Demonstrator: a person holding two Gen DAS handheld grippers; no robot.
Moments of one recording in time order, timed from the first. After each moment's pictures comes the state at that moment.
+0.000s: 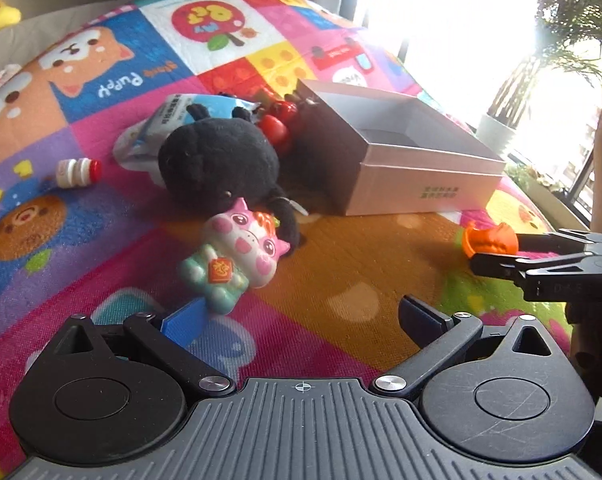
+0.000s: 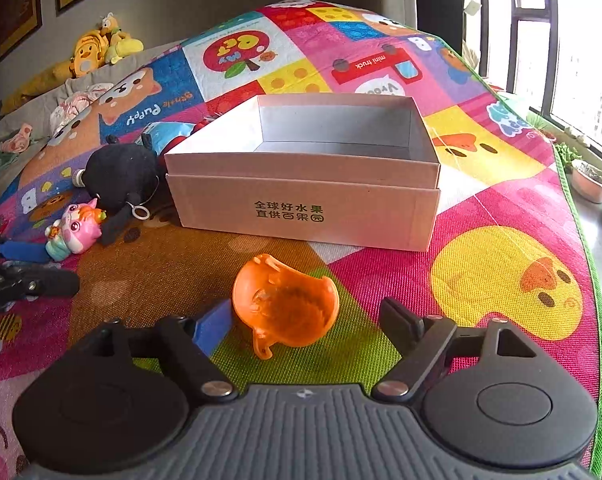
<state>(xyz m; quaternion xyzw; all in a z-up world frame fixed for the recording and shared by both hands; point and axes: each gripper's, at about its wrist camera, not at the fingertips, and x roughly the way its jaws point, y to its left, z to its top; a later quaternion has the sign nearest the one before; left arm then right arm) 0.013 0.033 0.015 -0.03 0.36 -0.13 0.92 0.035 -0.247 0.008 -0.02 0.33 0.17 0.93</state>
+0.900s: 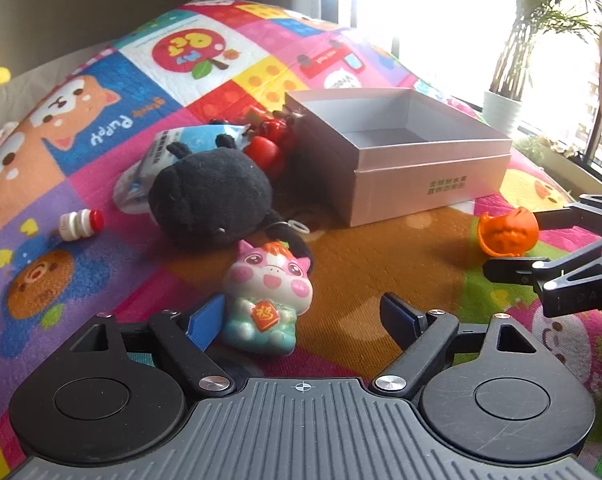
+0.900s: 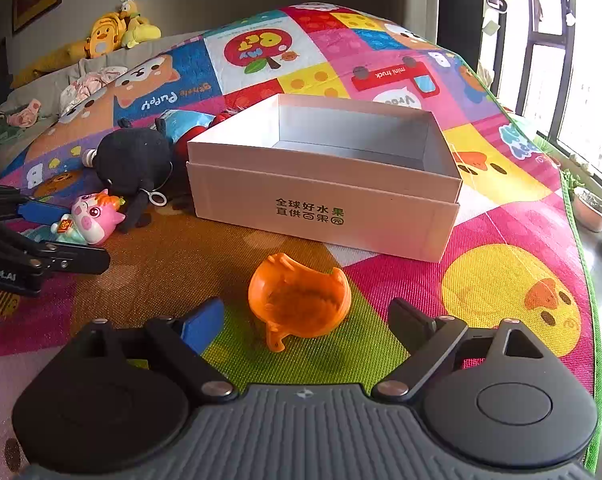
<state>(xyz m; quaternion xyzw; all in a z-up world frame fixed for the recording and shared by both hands) 0.020 0.009 0.017 0.06 0.33 -0.11 0.93 0.027 -0.231 0.008 -0.06 0.32 0.18 0.93</state>
